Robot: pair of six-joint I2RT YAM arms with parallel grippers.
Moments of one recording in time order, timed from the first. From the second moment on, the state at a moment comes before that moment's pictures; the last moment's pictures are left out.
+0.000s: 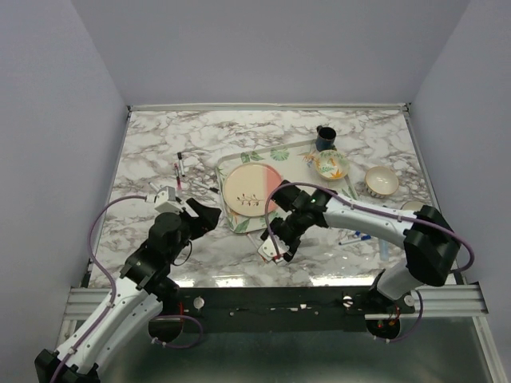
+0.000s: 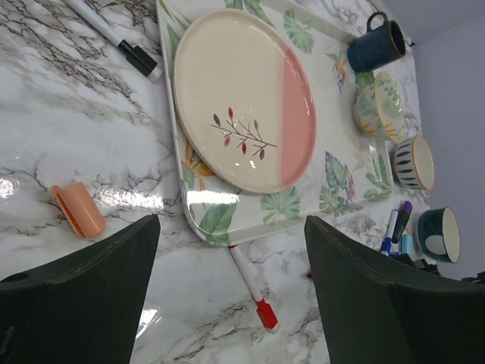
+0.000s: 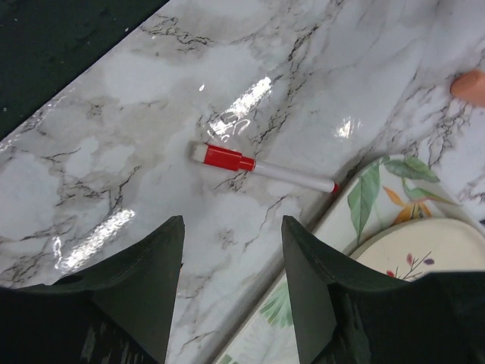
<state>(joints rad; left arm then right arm) -0.54 0.43 0.35 -0.29 -0.19 -0.87 0.92 1.54 1.05 -0.73 -0.60 -1.54</state>
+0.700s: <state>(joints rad) -0.54 0.24 0.43 -0.53 -0.33 -0.91 1.07 1.86 1.24 -0.76 -0.37 -1.77</state>
